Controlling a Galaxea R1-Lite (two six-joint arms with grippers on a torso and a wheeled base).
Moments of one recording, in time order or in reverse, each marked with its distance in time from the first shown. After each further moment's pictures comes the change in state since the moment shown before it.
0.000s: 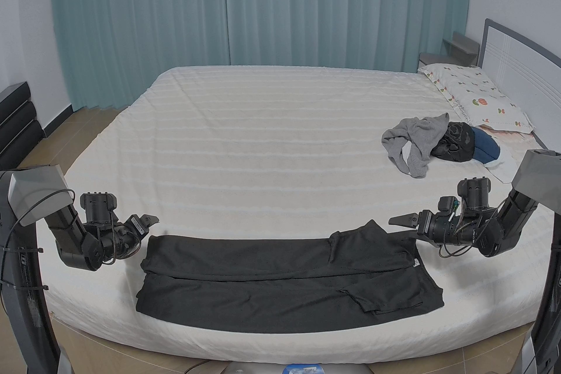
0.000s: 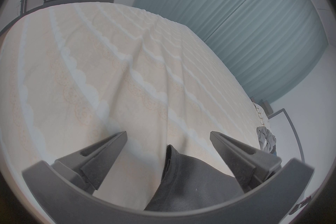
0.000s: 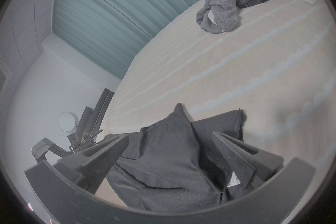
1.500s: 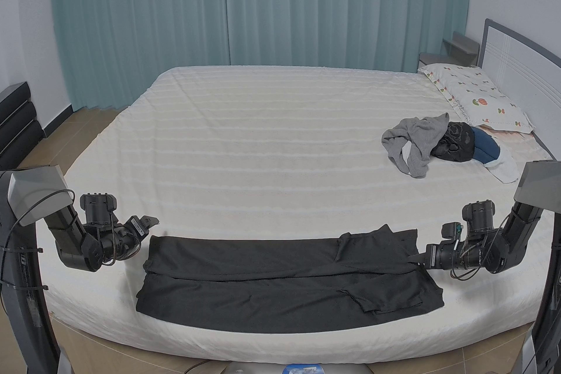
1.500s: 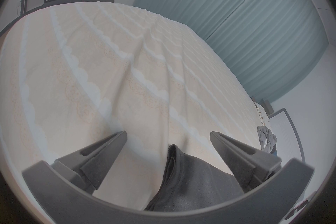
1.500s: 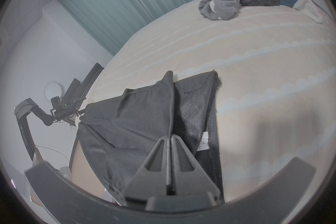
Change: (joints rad) left arm 0.000 -0.003 0.010 0.000 0.001 0.002; right arm -0.043 0.014 0.162 0.011 -0.028 -0.323
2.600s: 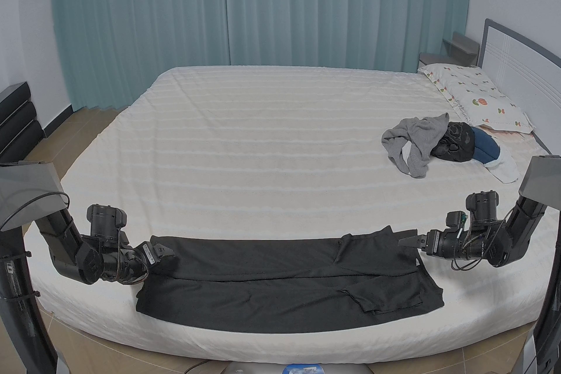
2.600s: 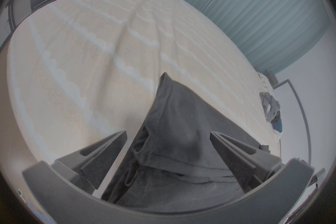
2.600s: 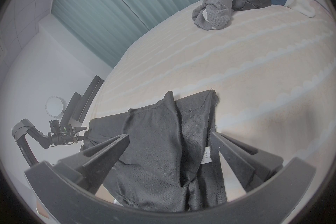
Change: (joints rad) left arm -0.114 -0.159 0.184 0.190 -0.004 0.082; right arm -0.002 -0.038 -0.031 -0.008 -0.011 0.127
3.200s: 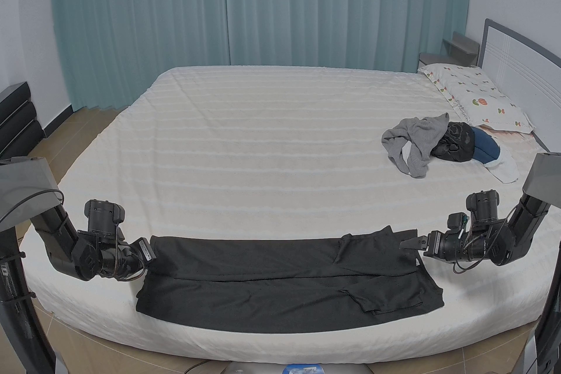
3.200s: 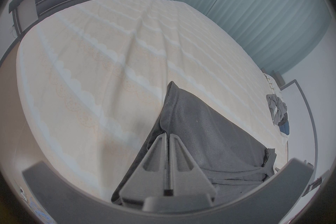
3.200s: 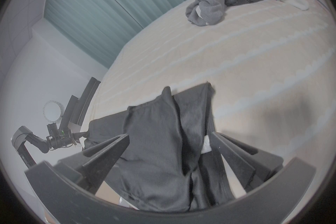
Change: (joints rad) left arm -0.001 -0.045 -0.009 0.054 0.080 0.008; right arm 0.011 -0.039 0.009 0.076 -0.030 0.040
